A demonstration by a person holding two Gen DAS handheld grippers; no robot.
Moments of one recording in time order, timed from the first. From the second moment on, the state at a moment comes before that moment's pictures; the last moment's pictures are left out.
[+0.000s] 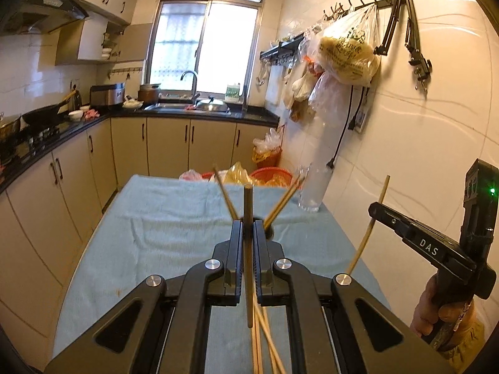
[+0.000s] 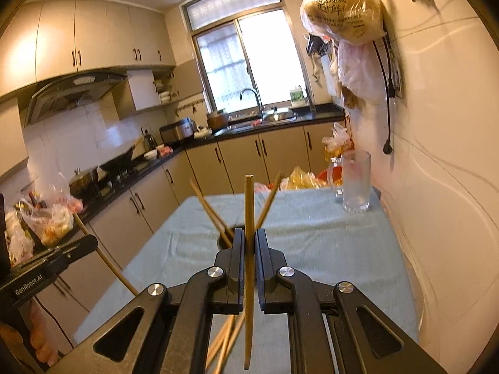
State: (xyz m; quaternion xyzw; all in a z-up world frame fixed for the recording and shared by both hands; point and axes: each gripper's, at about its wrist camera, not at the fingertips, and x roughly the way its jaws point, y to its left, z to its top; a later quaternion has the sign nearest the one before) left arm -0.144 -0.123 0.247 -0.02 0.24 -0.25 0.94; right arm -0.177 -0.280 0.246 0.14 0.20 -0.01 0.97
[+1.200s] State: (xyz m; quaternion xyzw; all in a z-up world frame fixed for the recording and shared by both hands) left arm -0.008 -0.172 0.232 -0.07 0.27 -0.20 0.94; right arm -0.030 -0.315 0.219 0.20 0.19 -0.04 0.96
